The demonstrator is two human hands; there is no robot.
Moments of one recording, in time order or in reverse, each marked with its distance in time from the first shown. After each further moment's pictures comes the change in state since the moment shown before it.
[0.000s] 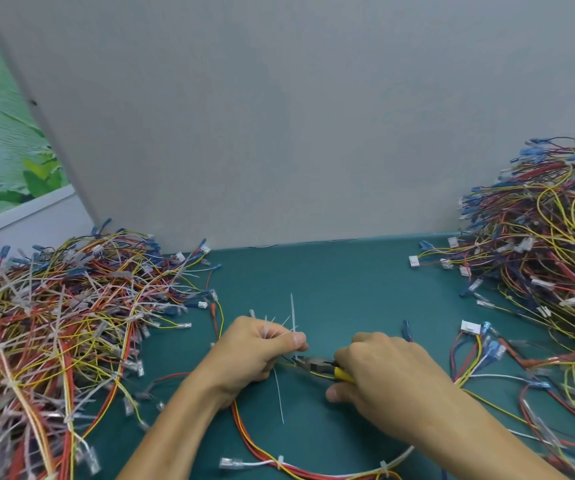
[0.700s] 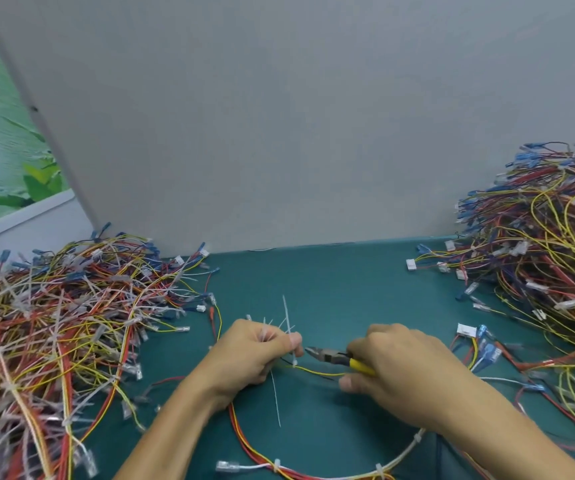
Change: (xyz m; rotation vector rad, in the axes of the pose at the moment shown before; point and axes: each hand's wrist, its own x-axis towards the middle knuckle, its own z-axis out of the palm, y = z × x) left_hand -0.002 0.005 0.000 0.036 -0.032 0.032; right_hand -0.004 0.024 -0.005 0.048 0.052 -0.025
